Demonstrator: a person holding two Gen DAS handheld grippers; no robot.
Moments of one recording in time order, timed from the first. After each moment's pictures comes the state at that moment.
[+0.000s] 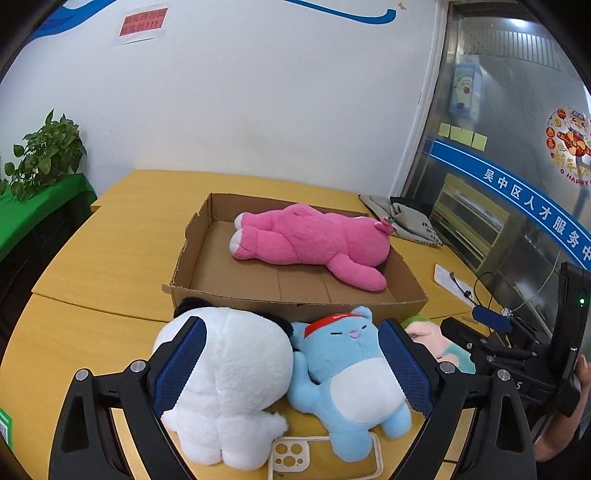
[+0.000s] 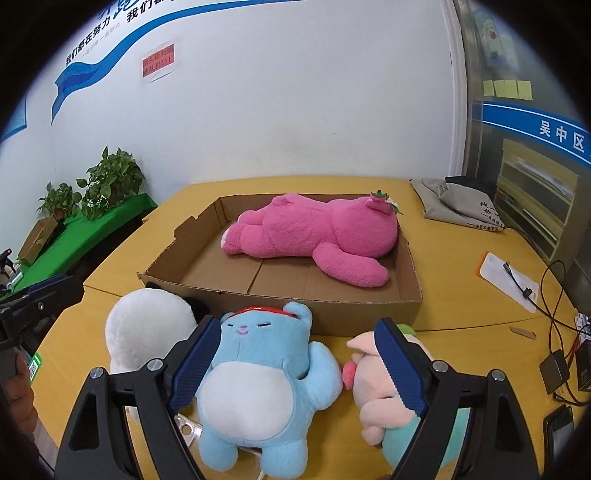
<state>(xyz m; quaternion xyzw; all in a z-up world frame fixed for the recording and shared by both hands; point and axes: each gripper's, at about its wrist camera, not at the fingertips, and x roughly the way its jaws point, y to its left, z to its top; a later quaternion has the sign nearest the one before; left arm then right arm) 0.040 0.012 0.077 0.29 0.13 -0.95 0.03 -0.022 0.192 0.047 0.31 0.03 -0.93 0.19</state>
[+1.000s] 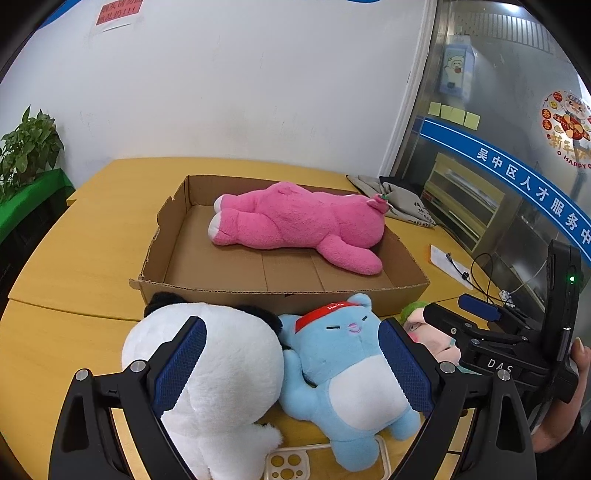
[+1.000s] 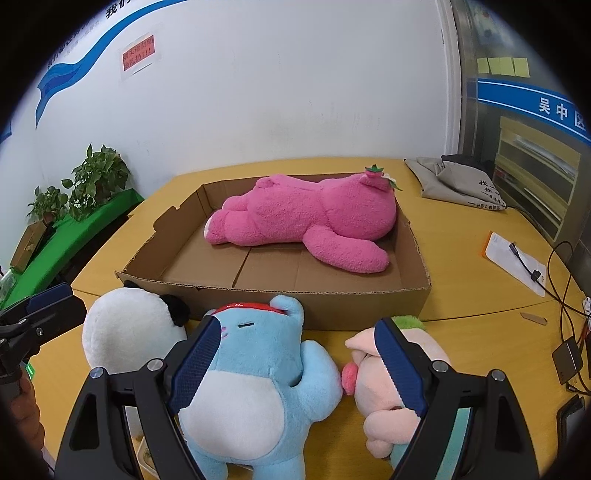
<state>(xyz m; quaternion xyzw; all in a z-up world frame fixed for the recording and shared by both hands) 0.004 0.017 0.046 0.32 0.12 -0.94 0.00 -0.055 0.187 0.018 0.34 0.01 -0.92 0.18</state>
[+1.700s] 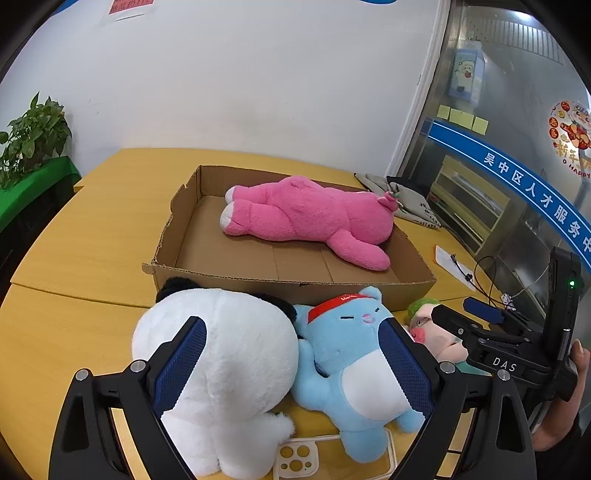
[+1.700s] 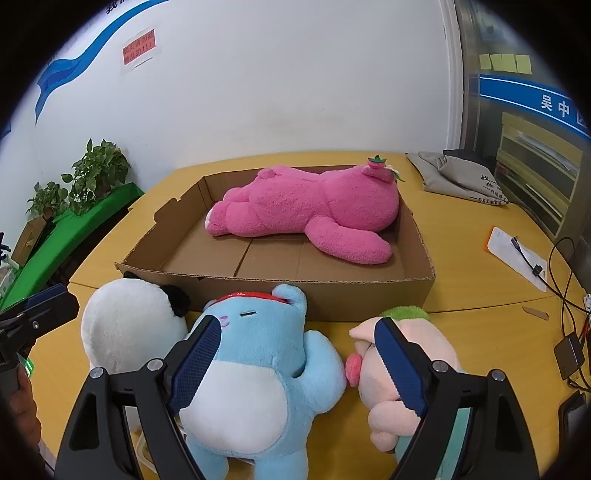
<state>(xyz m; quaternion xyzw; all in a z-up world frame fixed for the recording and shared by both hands) 0.011 0.001 0.035 0.32 0.14 -0.94 0.01 -0.052 0.184 0.012 0.35 0.02 -0.92 0.18</state>
